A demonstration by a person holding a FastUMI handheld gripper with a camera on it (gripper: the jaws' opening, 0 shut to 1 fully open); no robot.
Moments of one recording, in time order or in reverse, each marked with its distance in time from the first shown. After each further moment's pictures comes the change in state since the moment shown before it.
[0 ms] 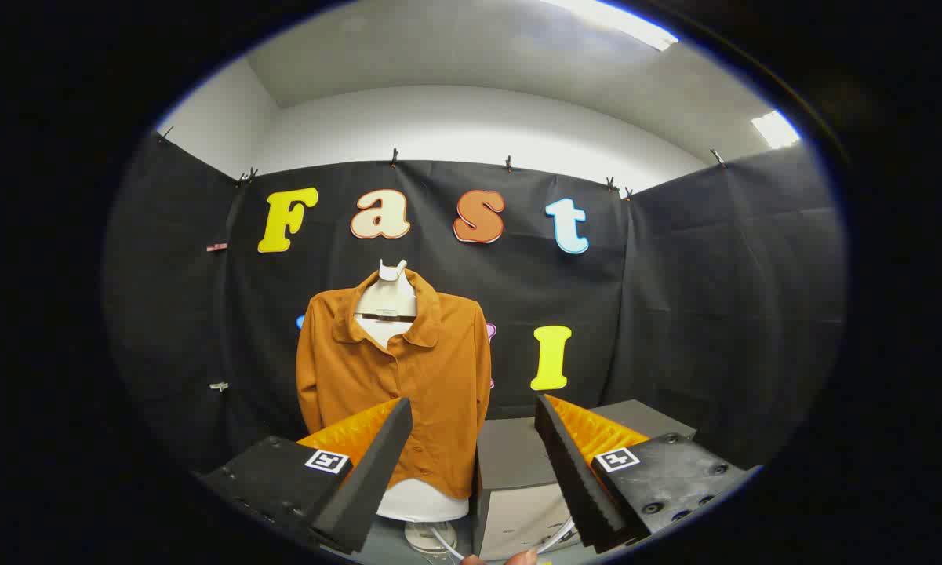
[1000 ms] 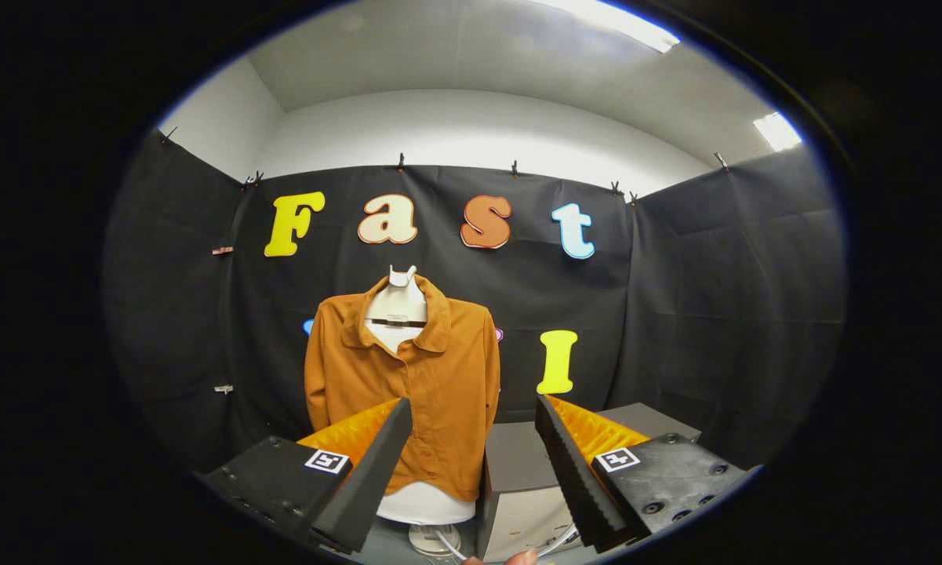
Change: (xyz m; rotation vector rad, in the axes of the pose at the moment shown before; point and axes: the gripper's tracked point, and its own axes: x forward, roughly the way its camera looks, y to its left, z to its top) arm -0.004 0.010 0.008 0.017 -0.020 0.015
